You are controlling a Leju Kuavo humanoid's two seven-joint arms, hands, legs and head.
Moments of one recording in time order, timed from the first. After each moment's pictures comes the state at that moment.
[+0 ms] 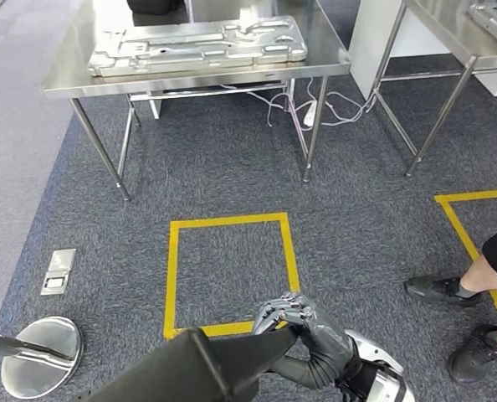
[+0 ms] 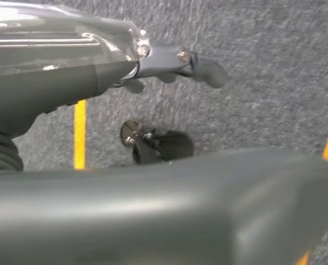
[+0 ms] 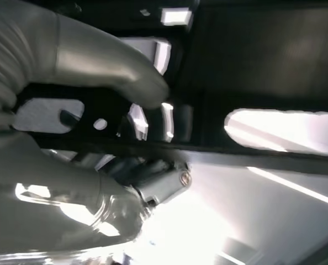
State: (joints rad) left arm -0.10 -0.15 1.27 -0.22 -0.90 0.00 -0.26; right arm -0.02 -0.22 0.58 -1.87 0.12 0.33 -0.61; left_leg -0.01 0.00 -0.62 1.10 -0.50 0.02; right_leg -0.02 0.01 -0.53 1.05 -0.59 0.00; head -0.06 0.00
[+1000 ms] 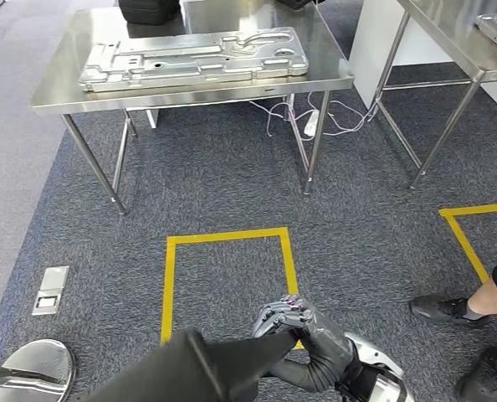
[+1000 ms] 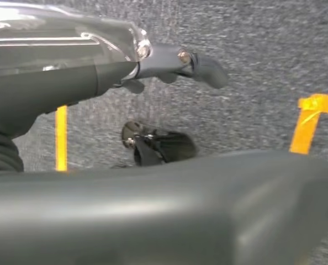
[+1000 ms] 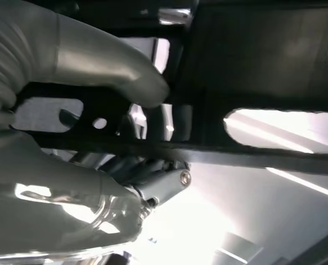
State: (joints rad) left arm -0.10 -0.15 1.27 -0.22 -0.91 0.00 -0.25; right arm -0.01 -0.22 0.58 -1.88 0.13 0.33 -0.61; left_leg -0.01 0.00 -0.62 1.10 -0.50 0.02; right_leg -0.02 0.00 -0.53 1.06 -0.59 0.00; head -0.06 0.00
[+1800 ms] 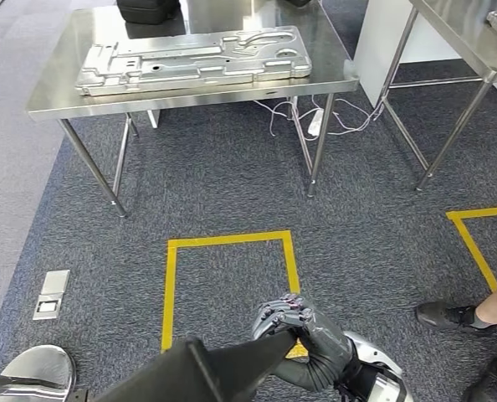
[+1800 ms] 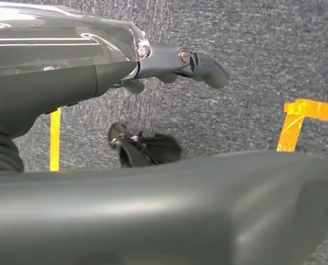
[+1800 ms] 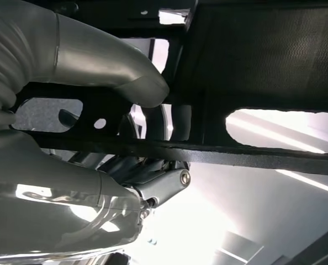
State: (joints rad) left arm -0.11 -0.15 1.27 -0.22 -0.91 0.01 -0.25; right arm 0.00 -0.21 0.58 -1.88 0.13 0.33 -0.61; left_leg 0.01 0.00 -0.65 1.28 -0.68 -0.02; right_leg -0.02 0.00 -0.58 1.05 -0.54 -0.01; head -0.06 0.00
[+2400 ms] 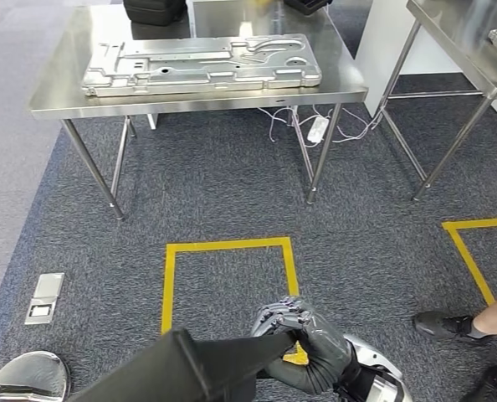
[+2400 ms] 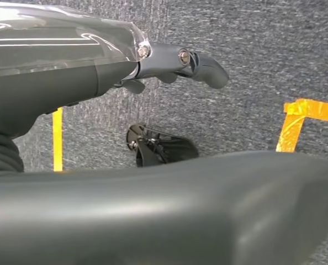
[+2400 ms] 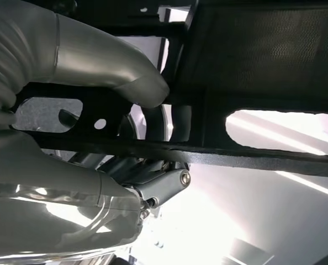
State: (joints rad) left arm -0.10 -0.16 1.27 -0.22 -0.91 0.01 -0.22; right arm 0.01 -0.22 0.58 -1.88 0.14 0.33 -0.60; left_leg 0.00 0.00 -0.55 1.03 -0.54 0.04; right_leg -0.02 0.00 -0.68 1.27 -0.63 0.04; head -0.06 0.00
